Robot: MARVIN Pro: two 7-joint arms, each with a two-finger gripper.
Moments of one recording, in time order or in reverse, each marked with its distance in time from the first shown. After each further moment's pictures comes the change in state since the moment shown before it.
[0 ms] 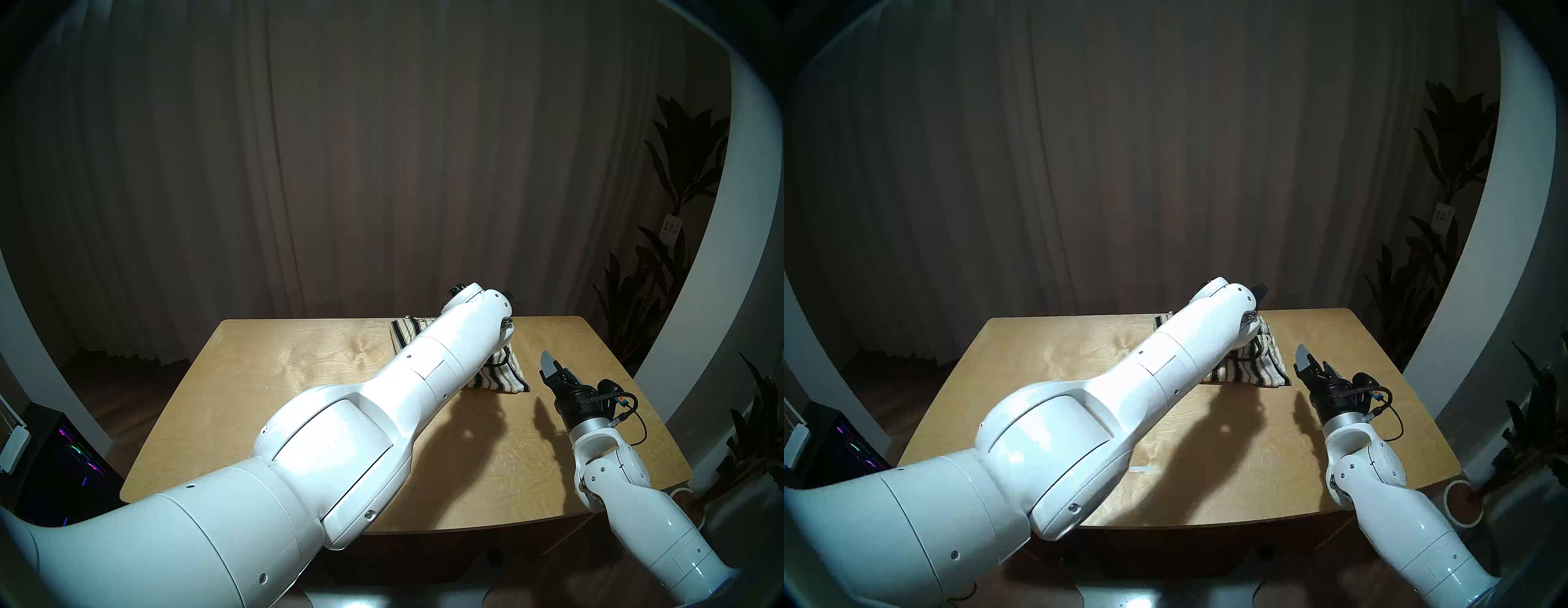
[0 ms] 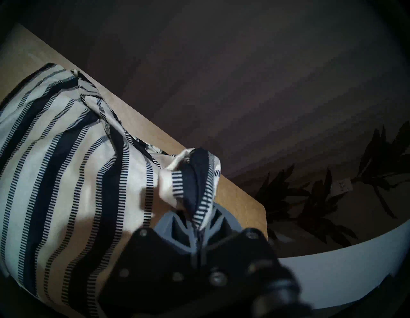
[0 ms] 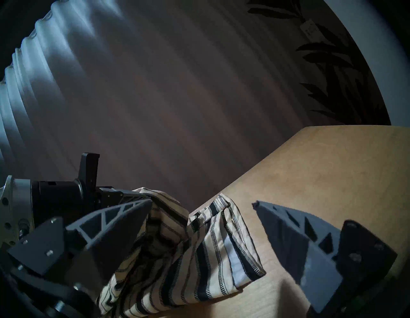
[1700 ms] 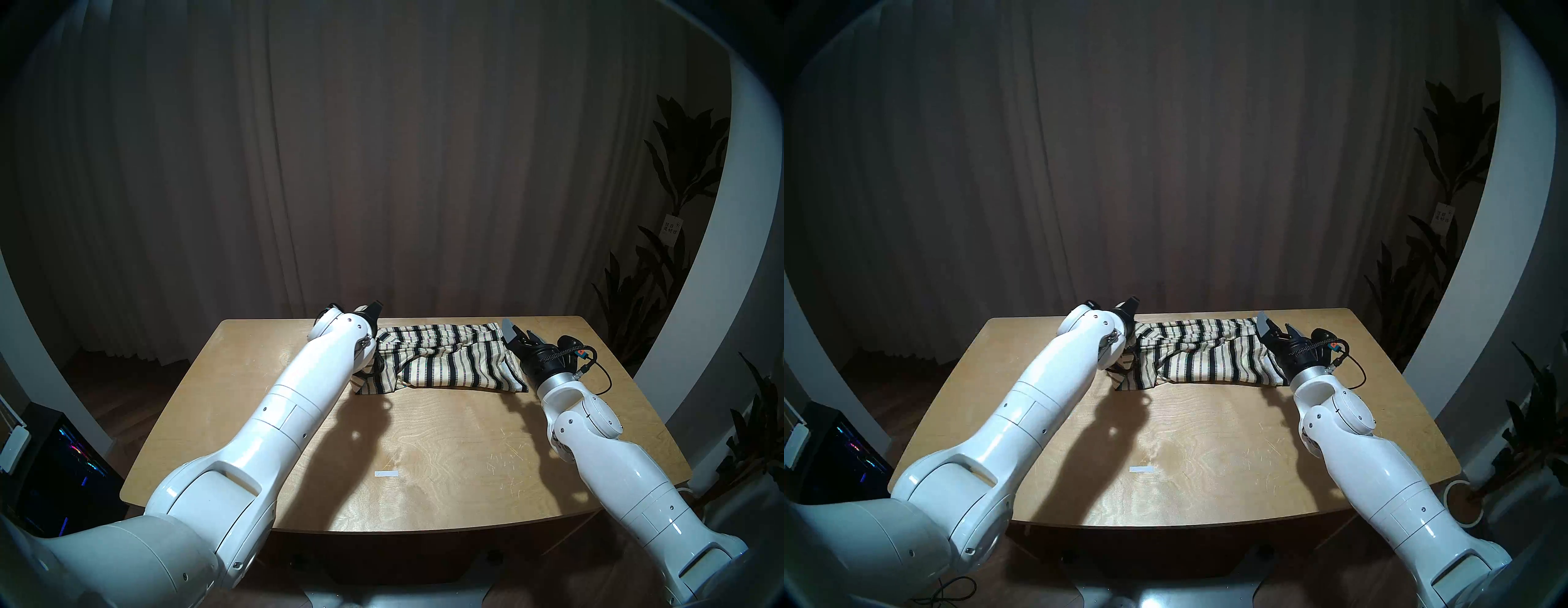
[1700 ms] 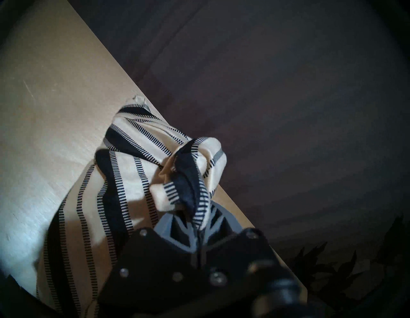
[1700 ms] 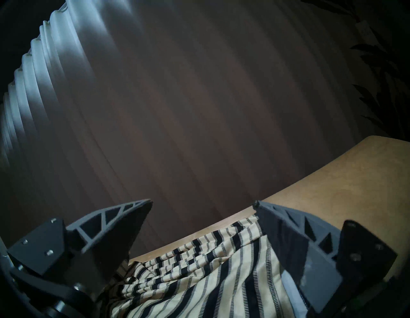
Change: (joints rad) left arm 0.291 0.447 -0.184 -0.492 -0.007 0.034 0.070; right arm 0.297 -0.038 -0.136 0.145 -0.102 0.127 0.023
